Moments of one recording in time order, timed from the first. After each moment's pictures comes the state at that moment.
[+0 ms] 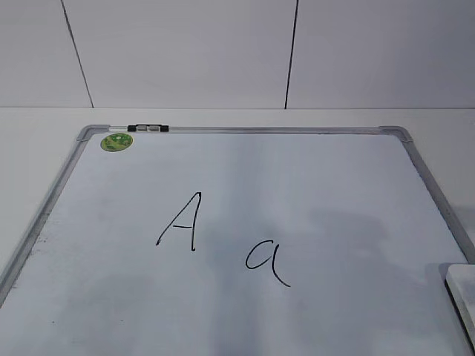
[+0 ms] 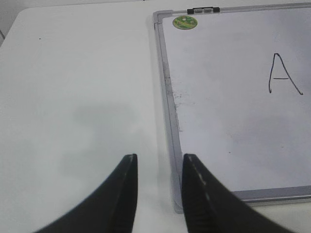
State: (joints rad) left arm -0.02 0.01 -0.51 -0.09 1.11 0.06; right arm 0.03 0.72 -0.52 0.03 1.08 0.11
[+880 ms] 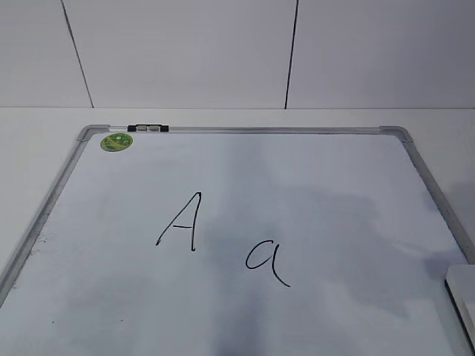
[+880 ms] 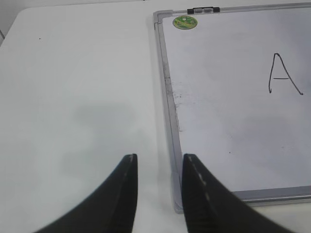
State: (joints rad) left arm -0.02 0.01 -0.51 -0.09 1.11 0.06; right arm 0.03 1.07 -0.64 0.08 1.06 -0.03
